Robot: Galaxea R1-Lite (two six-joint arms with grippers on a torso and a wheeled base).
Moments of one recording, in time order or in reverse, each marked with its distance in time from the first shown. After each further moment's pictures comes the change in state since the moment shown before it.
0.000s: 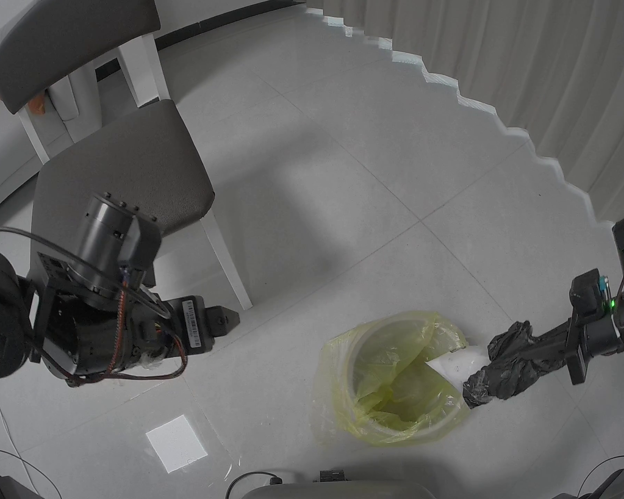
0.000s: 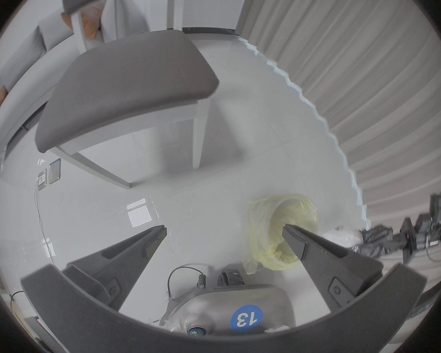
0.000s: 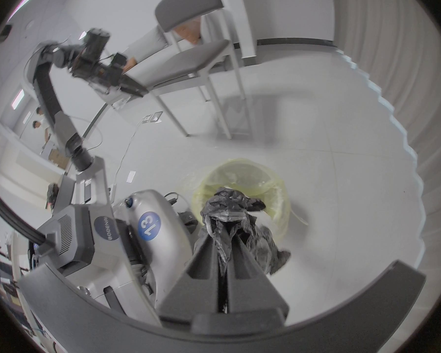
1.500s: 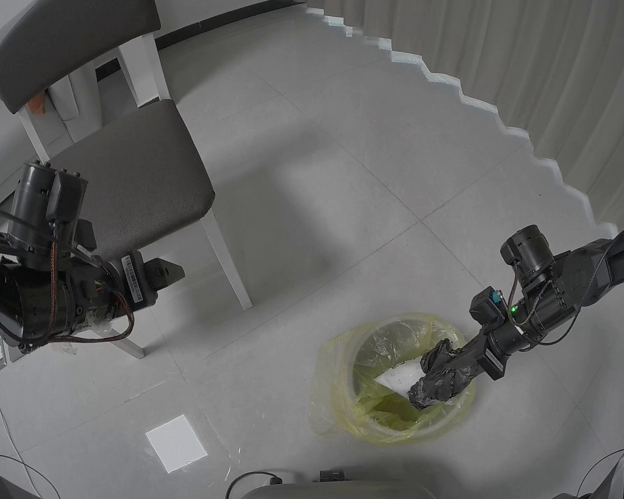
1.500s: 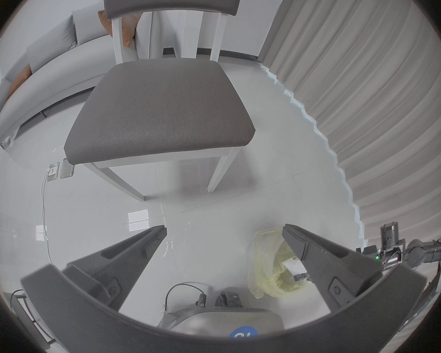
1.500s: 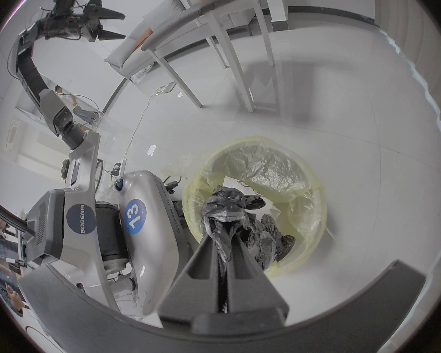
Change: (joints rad) left arm 0.139 -0.095 -0.024 -0.006 -0.004 0.009; right arm 0.077 0.542 -0.234 -0.074 -0.004 -0.105
